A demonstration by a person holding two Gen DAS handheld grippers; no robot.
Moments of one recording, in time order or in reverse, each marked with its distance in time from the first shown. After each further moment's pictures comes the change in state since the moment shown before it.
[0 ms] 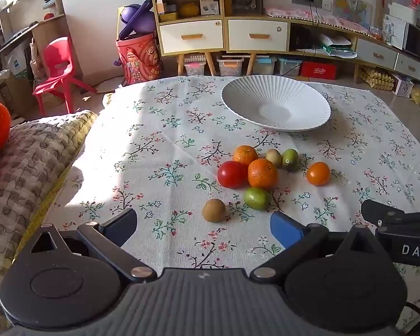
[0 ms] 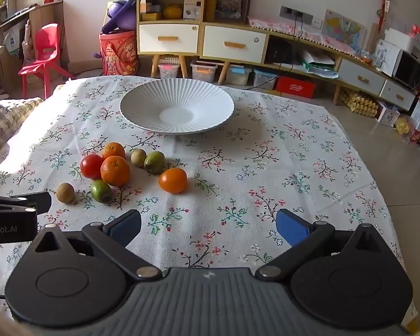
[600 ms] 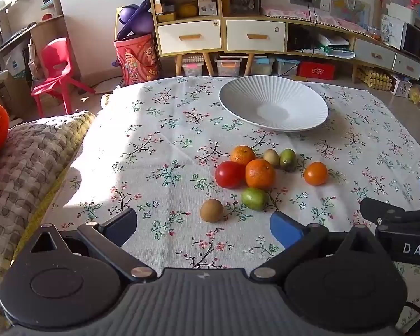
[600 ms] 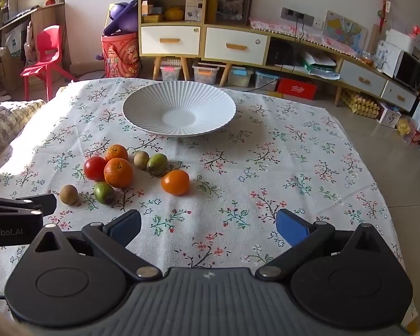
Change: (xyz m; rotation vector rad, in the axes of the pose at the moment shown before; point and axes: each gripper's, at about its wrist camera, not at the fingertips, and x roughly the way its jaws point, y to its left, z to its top) left arm -0.001 0.000 0.001 0.003 -0.004 0.001; right arm -0.004 0.000 0.002 0.005 -0.006 -0.001
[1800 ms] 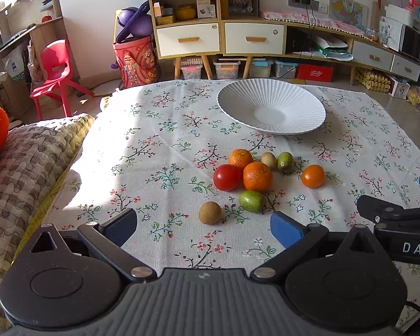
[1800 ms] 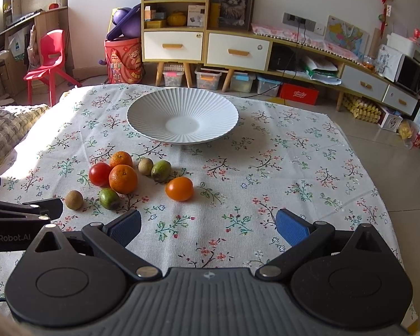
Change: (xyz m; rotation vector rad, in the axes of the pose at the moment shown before) left arm -0.005 -0.004 0.003 0.002 -0.011 -0.006; right arm -0.004 0.001 0.004 -0.002 -0.022 0.019
